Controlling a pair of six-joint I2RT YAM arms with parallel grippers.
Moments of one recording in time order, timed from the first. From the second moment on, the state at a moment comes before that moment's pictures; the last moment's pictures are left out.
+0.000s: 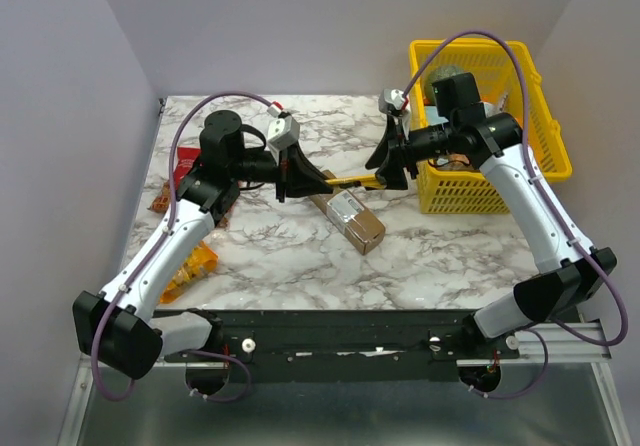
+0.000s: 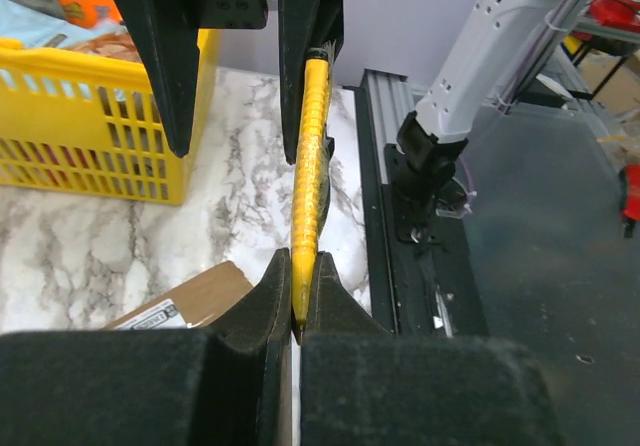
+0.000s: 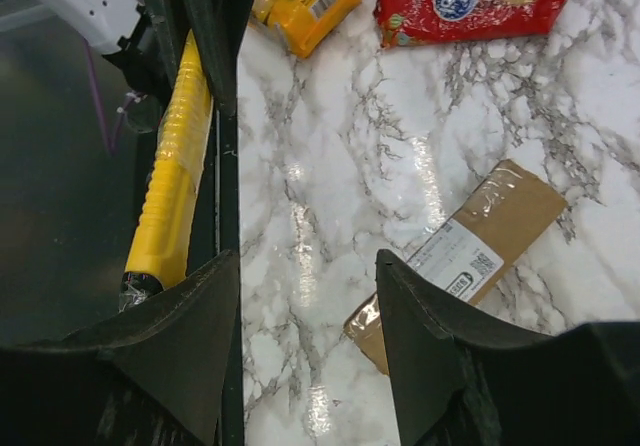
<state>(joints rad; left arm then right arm) -0.41 1.21 1.16 -0.03 1.18 -0.09 0.41 1.51 1.72 -0.99 -1.03 -0.50</state>
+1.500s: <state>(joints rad) -0.43 1.32 1.27 -0.17 1.06 0.09 0.33 1.52 1.81 -0.95 -1.08 -0.49</state>
